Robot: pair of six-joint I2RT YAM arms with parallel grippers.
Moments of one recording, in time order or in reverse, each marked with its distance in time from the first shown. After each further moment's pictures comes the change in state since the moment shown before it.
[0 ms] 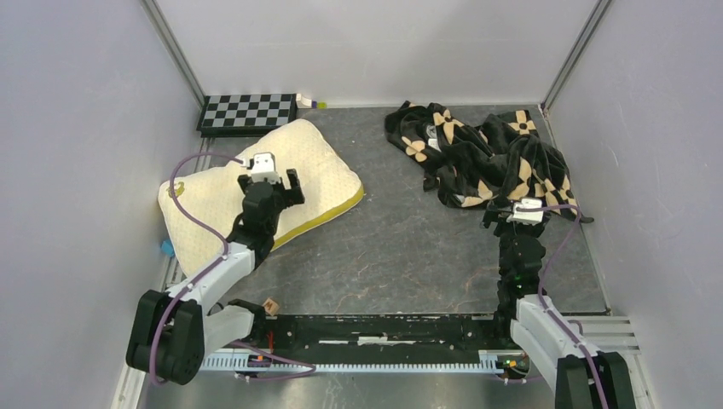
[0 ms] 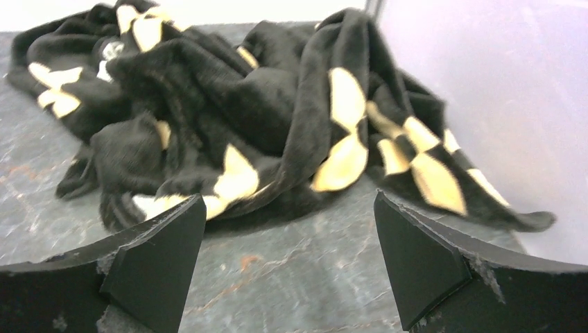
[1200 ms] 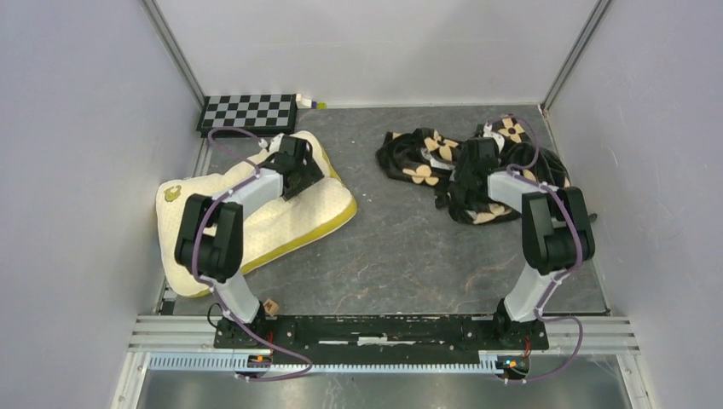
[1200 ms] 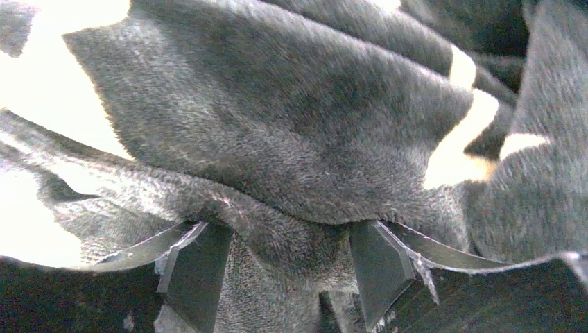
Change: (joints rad) left arm 0.000 0.602 0.539 -0.599 0.068 -0.568; right arm 0.039 0.970 0.934 -0.774 -0.025 0.499
